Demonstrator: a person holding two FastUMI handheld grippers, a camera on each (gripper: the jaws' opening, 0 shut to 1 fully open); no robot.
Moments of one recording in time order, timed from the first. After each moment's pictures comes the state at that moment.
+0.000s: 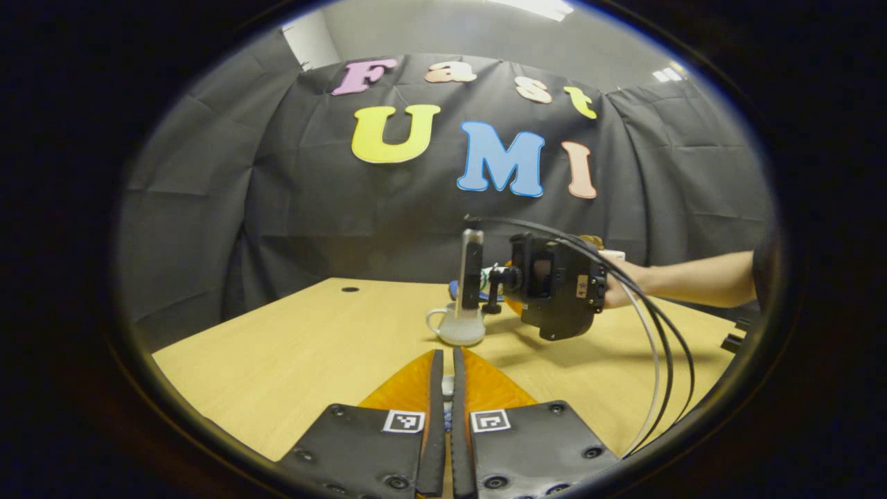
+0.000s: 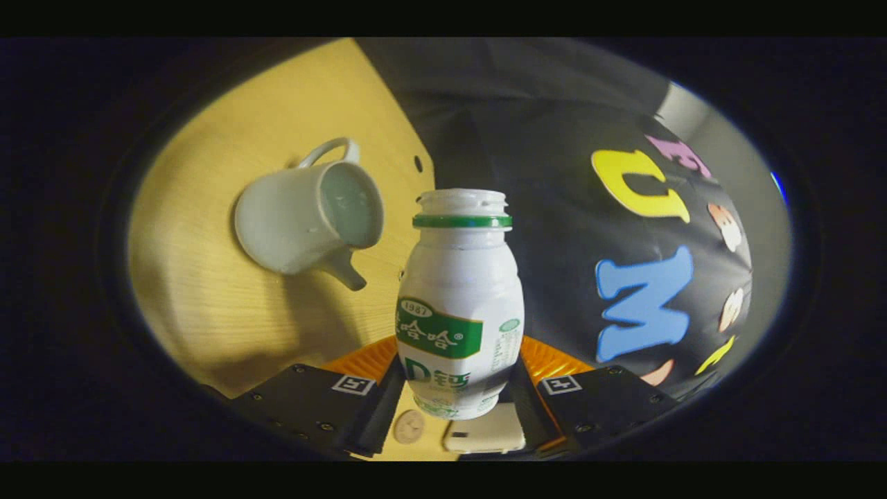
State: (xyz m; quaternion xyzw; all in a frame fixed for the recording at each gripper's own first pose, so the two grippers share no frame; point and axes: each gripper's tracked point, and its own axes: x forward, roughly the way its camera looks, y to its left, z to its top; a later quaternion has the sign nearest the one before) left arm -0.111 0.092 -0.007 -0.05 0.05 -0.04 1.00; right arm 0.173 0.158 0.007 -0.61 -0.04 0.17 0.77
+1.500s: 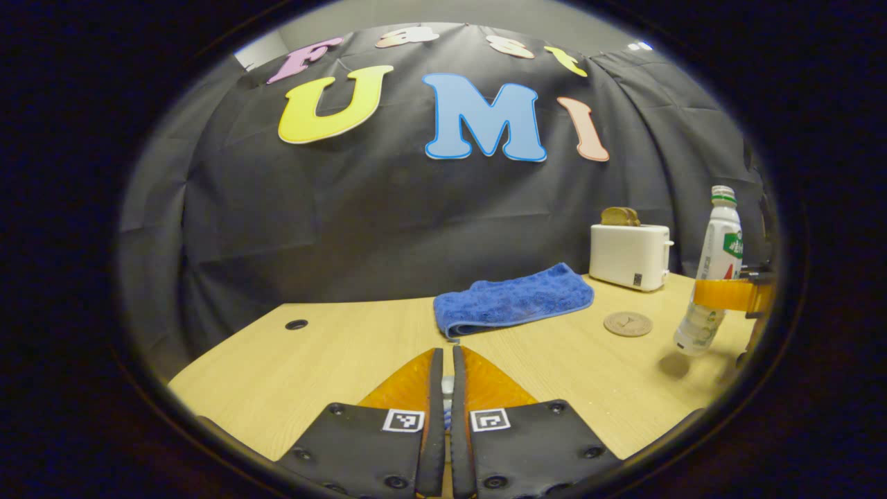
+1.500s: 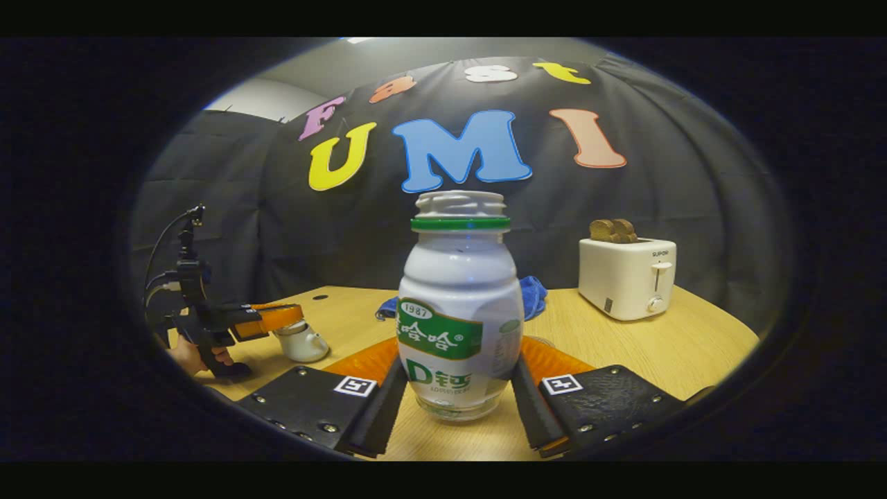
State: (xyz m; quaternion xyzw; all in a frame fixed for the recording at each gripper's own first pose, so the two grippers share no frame) left arm 0.149 0.049 -0.012 0.03 0.07 -0.06 0.99; right arm 0.096 0.004 0.020 0.03 0.05 0.18 0.98
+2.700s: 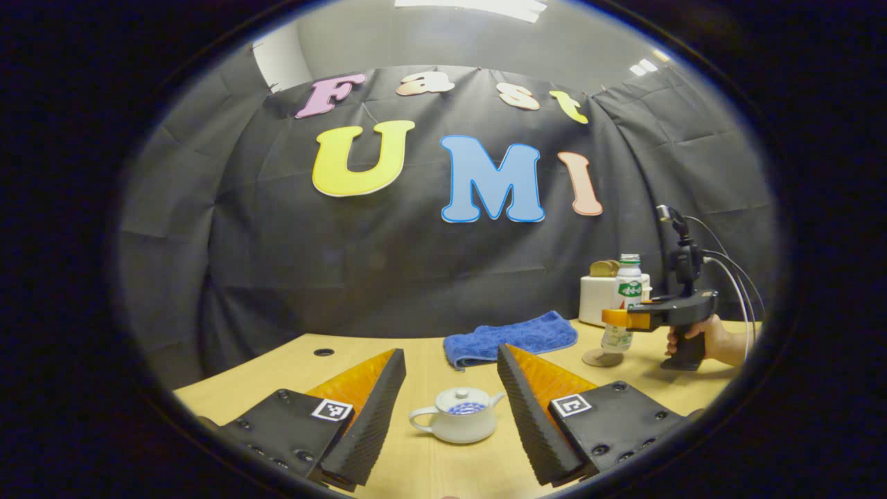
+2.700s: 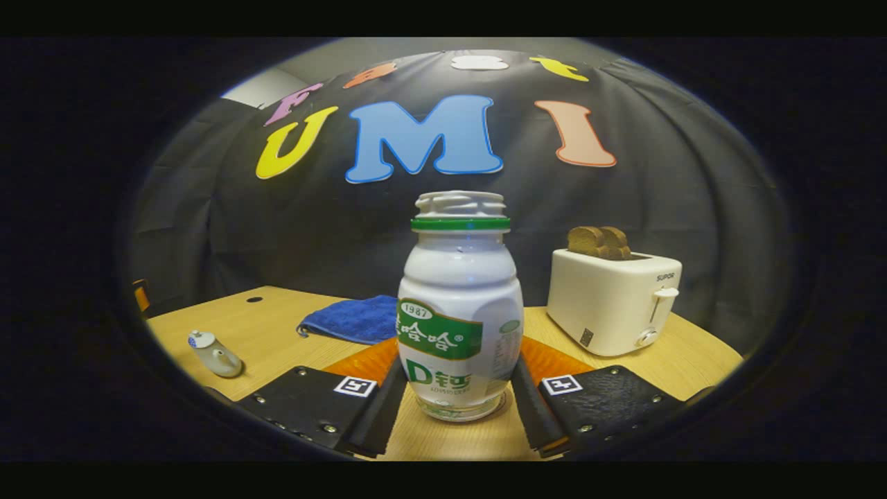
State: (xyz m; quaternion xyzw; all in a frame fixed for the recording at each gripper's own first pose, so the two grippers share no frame) left arm 0.046 0.083 0.061 0.02 -0.03 -0.04 1.00; right arm 0.229 -0.030 0.015 0.00 0.06 0.10 0.99
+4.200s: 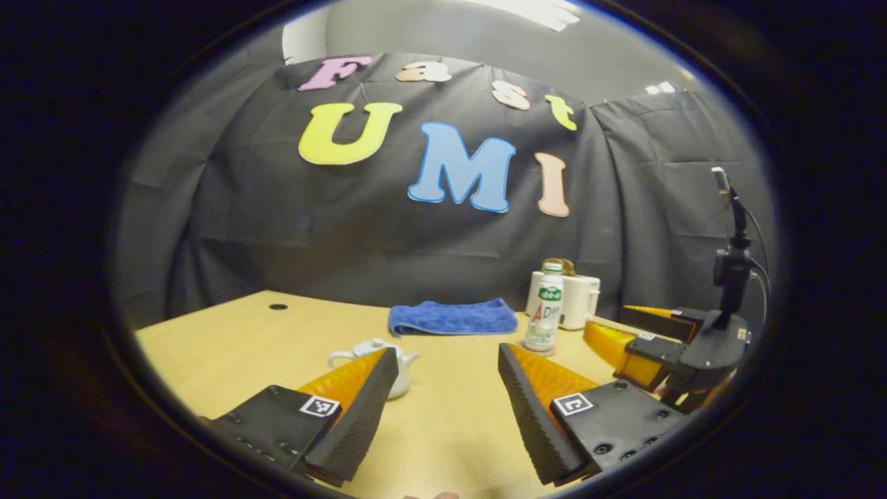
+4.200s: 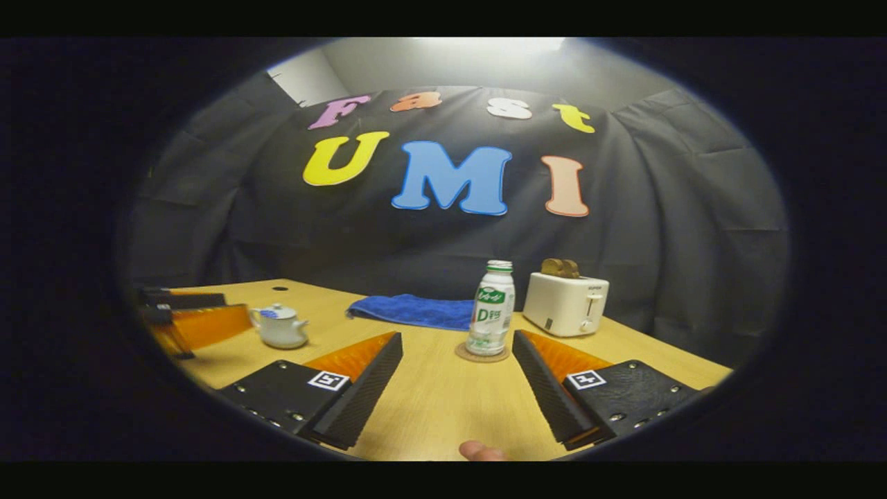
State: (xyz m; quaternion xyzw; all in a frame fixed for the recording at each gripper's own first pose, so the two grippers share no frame) left arm -0.013 -0.033 0.012 -0.08 0.00 -0.11 0.99; right arm -0.002 0.021 0.018 -0.04 -0.01 0.06 1.00
